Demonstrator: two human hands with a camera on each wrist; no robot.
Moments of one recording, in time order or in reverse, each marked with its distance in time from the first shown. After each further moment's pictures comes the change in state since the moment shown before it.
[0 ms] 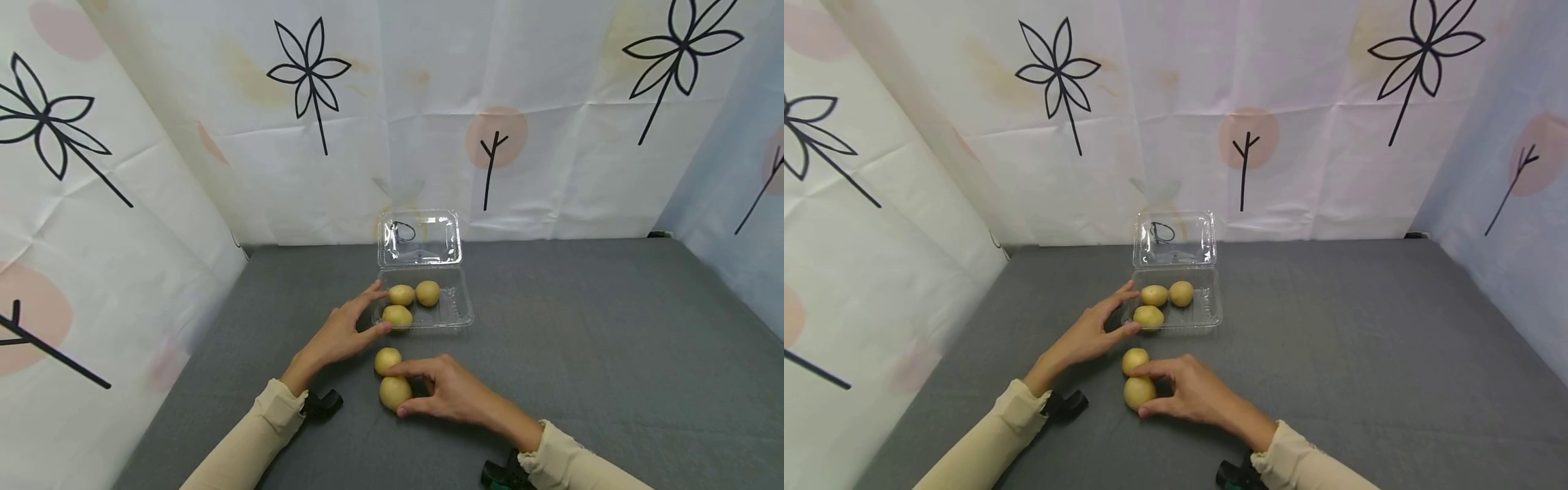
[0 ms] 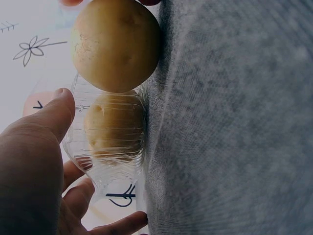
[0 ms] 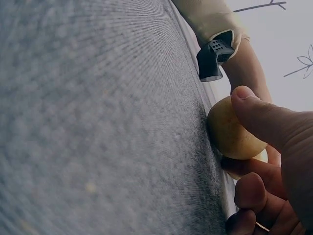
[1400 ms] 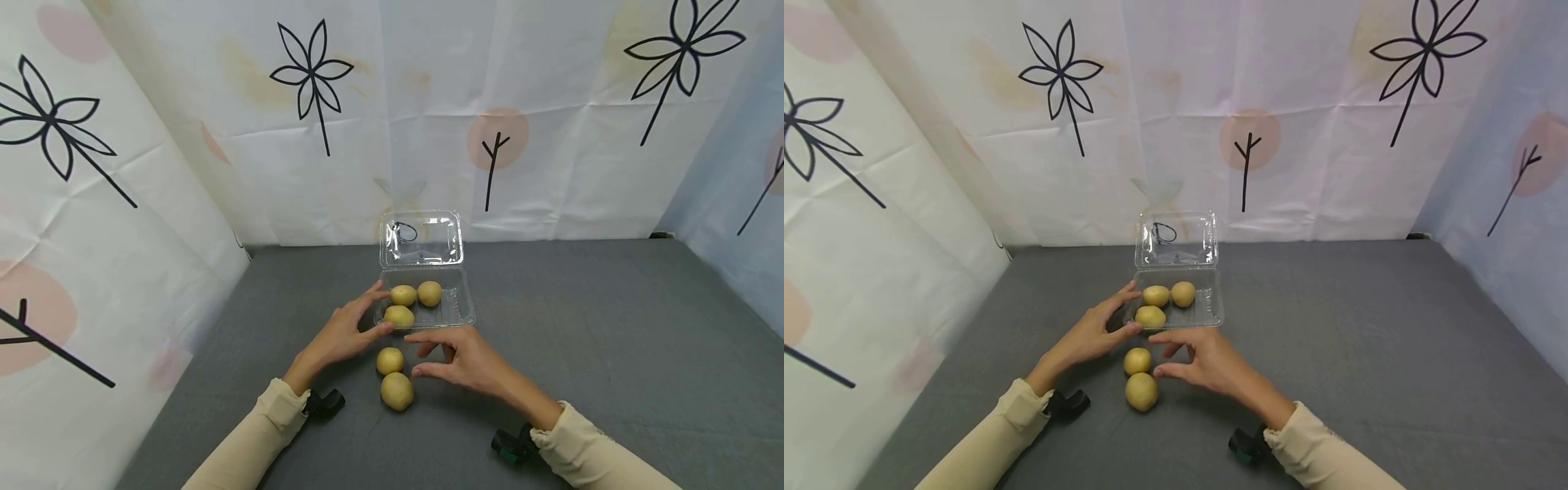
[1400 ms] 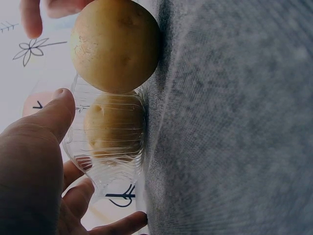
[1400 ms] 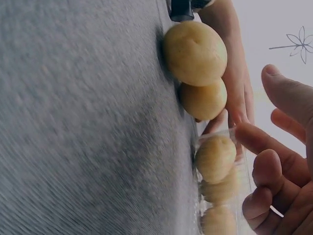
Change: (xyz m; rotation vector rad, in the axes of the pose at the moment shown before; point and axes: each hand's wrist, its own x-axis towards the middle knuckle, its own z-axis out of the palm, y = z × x) left_hand 0.000 0.002 -0.001 -0.006 -0.010 0.001; right_hand 0.006 -0.002 -0.039 -0.063 0.156 -0.056
